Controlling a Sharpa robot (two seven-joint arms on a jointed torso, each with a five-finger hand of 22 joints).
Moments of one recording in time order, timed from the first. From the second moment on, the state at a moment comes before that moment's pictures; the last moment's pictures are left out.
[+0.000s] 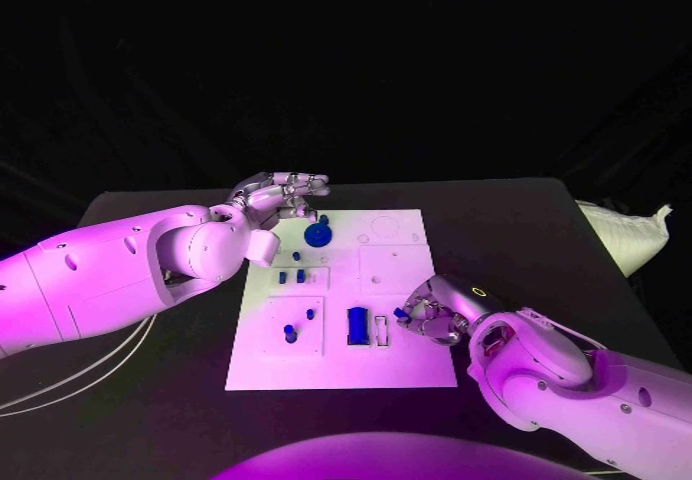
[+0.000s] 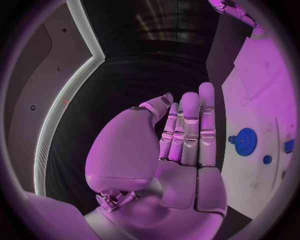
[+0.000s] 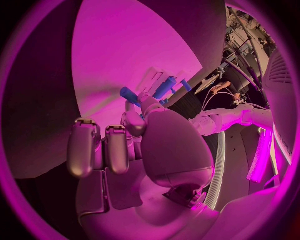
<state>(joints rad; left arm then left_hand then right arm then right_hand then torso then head) 1.18 -0.87 -0.02 1.51 0.09 -0.23 0.24 1.37 -0.13 0.47 0.03 0.08 0.98 0.19 0.18 0.07 1.09 0.11 0.25 0.08 1.22 0.02 0.96 0.56 0.17 1.18 0.12 0.60 0.86 0.78 -0.88 0.11 1.87 -1.66 -0.40 -0.59 1.33 -0.02 0.15 0.16 0.28 1.14 0.06 0.14 0.36 1.38 -0.02 1.03 1.16 1.47 -0.08 1.45 1.31 0.08 1.44 0.02 1.38 1.20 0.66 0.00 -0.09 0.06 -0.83</state>
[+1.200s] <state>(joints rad) 1.18 -0.87 -0.02 1.51 0.09 -0.23 0.24 1.37 -0.13 0.47 0.03 0.08 0.98 0.19 0.18 0.07 1.09 0.11 0.25 0.08 1.22 0.02 0.96 0.56 0.17 1.18 0.12 0.60 0.86 0.79 -0.81 0.11 1.85 -1.53 -0.31 -0.61 1.24 -0.03 0.15 0.21 0.32 1.17 0.05 0.14 0.38 1.41 -0.03 1.09 1.22 1.47 -0.09 1.47 1.31 0.08 1.45 0.02 1.39 1.23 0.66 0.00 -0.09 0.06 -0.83</state>
